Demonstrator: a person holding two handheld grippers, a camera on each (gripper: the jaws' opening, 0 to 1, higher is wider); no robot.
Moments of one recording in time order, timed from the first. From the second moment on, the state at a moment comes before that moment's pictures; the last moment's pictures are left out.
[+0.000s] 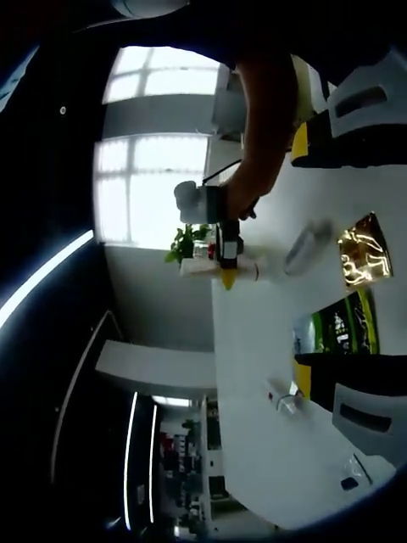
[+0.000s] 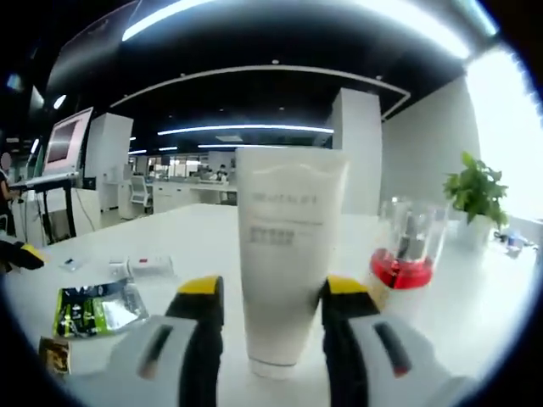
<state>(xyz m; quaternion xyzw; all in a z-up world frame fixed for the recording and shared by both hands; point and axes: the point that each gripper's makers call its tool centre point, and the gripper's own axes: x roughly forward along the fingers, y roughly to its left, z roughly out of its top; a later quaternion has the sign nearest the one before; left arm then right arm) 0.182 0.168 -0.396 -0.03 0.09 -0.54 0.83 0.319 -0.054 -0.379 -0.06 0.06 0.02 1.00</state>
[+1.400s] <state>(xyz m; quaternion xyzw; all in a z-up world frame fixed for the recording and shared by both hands) 0.179 0.161 -0.401 -0.02 0.11 -0.55 0.83 0.305 -0.061 -0.421 -0.02 0.11 -0.01 0.99</state>
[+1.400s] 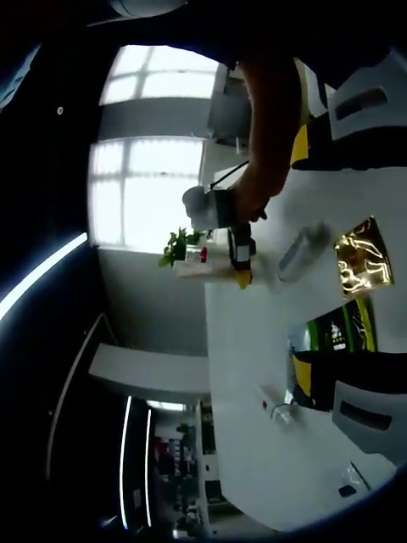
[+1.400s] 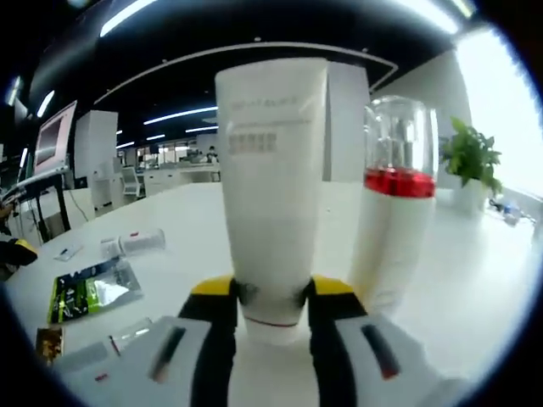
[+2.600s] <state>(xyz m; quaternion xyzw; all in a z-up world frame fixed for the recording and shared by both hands) 0.178 0.153 -0.395 -0.02 0.10 -0.56 0.83 0.259 -0.050 -0.436 -0.02 0.13 0.04 0.99</state>
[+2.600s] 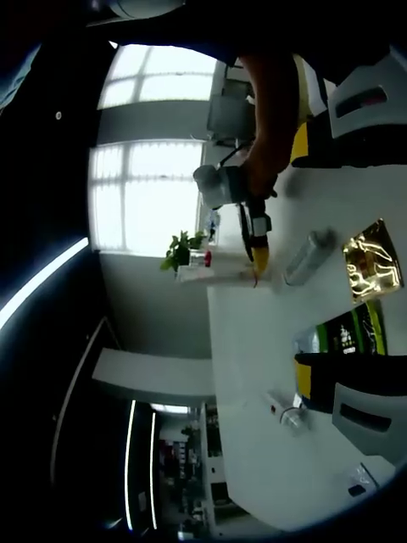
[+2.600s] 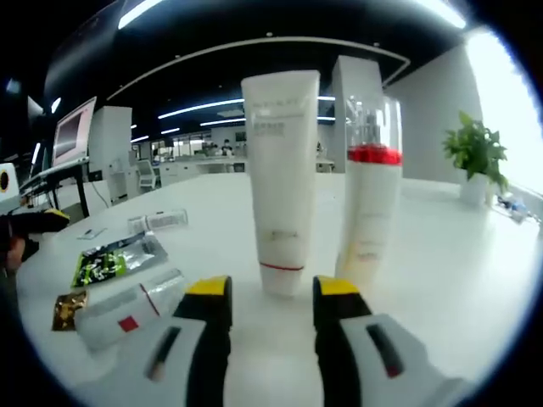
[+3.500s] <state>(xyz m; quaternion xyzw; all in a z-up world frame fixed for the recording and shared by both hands) 0.180 0.160 -0.401 -0.02 0.11 -0.54 0.83 0.271 -0.038 -0.433 -0.02 0.12 0.06 0.99</state>
